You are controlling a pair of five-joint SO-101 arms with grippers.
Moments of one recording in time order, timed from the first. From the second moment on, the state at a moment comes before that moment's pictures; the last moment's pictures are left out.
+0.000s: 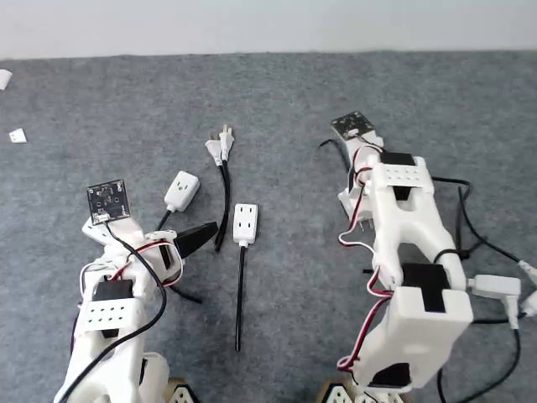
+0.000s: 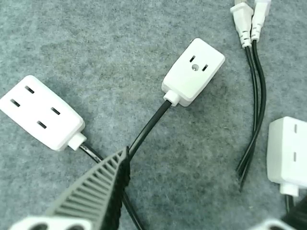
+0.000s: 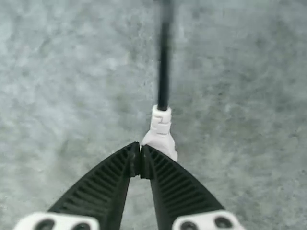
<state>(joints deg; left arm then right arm) -9.1 -44.0 79.4 28.9 14.1 1.1 16.6 12.0 58.0 25.3</state>
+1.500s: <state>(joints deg) -9.1 -44.0 79.4 28.9 14.1 7.3 13.7 15.4 45.9 13.2</state>
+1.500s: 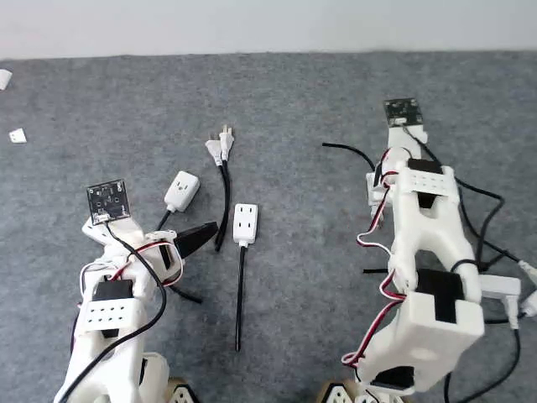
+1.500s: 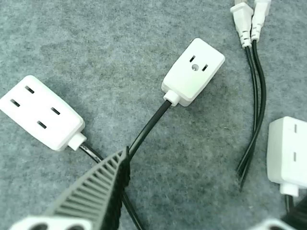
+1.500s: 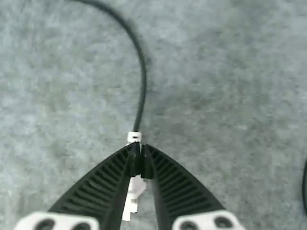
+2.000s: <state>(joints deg) -9.1 -44.0 79.4 28.9 14.1 8.6 19.3 12.0 47.4 13.6</state>
